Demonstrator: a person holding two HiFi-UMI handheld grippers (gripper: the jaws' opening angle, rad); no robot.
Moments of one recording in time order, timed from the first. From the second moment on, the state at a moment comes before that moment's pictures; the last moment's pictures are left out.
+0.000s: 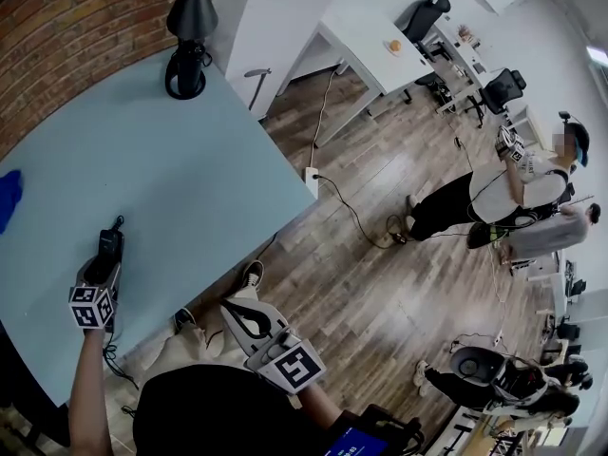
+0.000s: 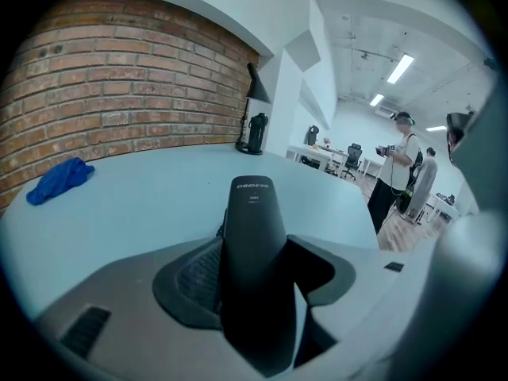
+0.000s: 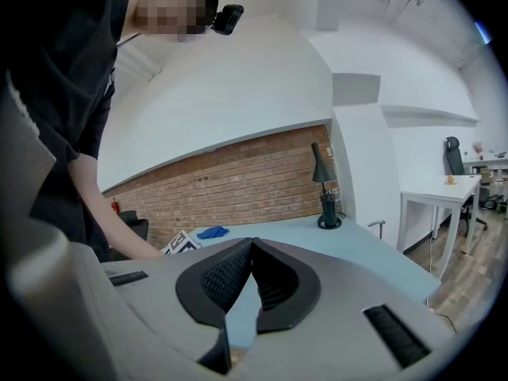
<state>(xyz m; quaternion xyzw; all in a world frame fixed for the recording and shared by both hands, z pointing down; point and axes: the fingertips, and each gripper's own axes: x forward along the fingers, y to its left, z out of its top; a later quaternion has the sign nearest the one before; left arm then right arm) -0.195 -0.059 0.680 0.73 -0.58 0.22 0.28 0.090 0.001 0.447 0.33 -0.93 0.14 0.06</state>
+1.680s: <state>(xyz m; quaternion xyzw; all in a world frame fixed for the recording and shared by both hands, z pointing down) -0.224 0.028 0.595 0.71 -0.66 0.16 0.21 -0.050 -0.019 0.437 0.16 -0.98 0.13 0.04</state>
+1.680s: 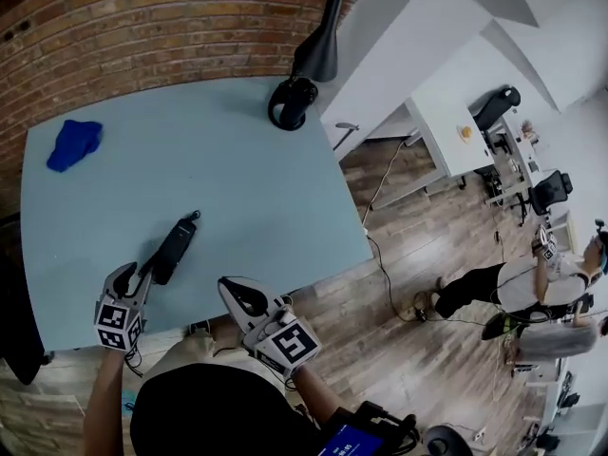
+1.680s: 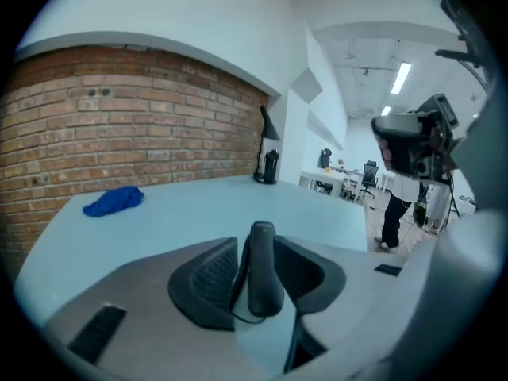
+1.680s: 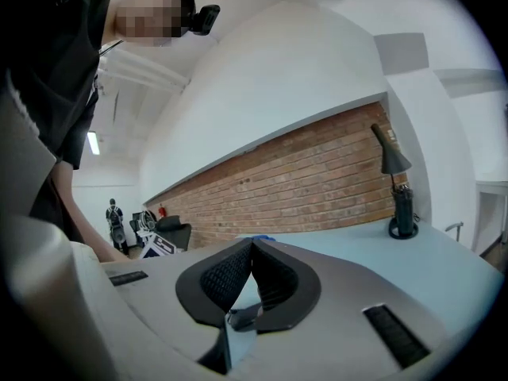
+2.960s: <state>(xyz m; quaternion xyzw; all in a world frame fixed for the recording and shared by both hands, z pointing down) -0.226 0.079 0.483 0.76 -0.65 0.03 0.11 -0.110 0.019 0.463 0.09 -0.99 0.10 0.04</state>
